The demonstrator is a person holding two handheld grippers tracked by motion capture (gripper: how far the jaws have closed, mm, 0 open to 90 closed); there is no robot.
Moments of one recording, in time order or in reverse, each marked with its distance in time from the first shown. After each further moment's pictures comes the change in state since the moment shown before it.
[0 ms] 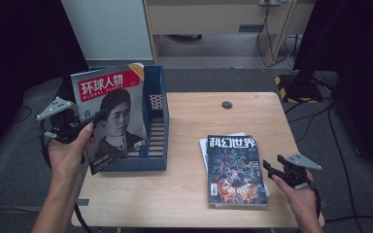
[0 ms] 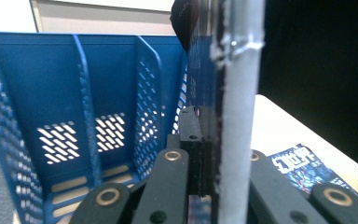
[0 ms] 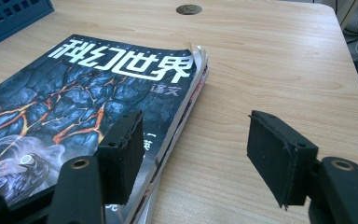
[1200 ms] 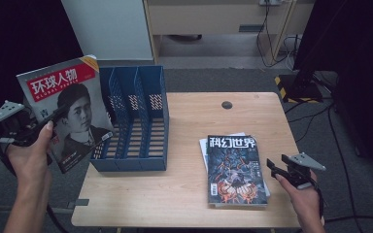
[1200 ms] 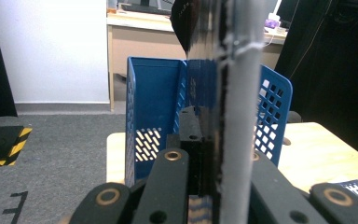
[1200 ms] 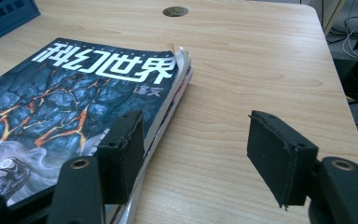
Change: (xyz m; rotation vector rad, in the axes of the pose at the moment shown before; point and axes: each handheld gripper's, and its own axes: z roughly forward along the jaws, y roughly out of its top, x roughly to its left) left arm 0.057 0.001 -0.054 -0.091 0.192 -0.041; right arm -0.010 -0.001 -0.003 -0.006 -0.031 0.013
